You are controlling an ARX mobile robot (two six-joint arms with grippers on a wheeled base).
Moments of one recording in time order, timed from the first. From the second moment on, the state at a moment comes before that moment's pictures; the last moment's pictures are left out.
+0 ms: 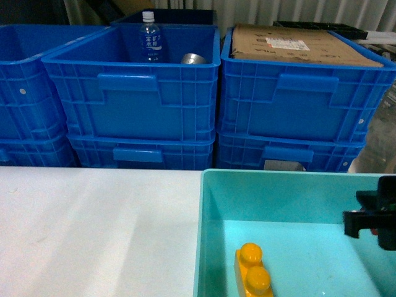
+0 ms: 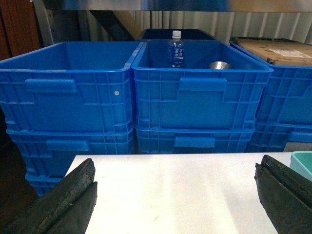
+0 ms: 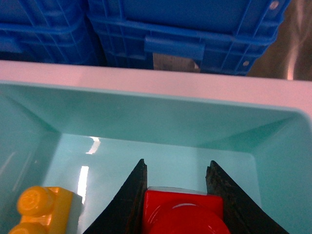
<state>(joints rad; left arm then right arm) 0.00 0.01 0.01 0.00 0.00 0.00 0.30 1.48 0.48 0.45 0.18 0.13</state>
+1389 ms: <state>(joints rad) 0.00 0.01 0.01 0.00 0.00 0.00 0.15 0.53 0.19 0.32 0.13 0.02</state>
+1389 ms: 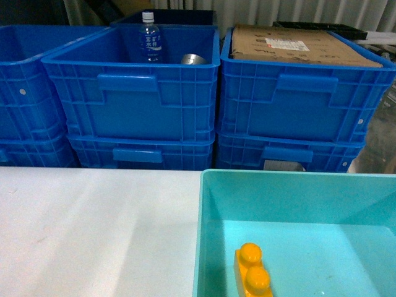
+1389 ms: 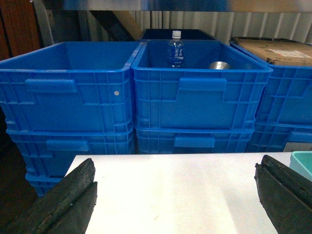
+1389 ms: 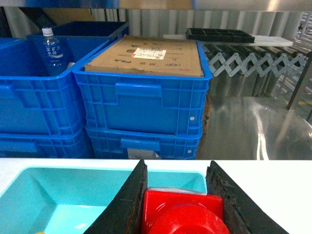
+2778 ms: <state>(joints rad) 0.00 0.01 0.01 0.00 0.00 0.00 0.14 0.48 0.18 0.35 0.02 0.03</state>
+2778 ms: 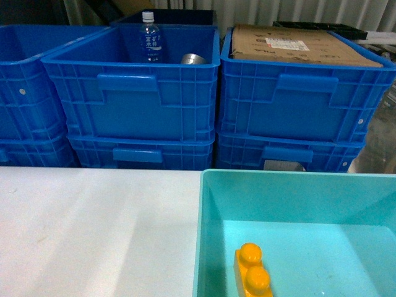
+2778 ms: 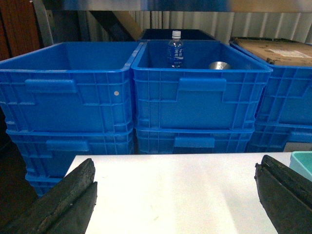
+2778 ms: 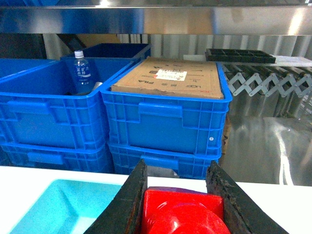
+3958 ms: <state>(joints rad) 0.00 0.01 0.01 0.00 0.00 0.00 0.14 0.49 0.18 0.36 0.06 0.03</state>
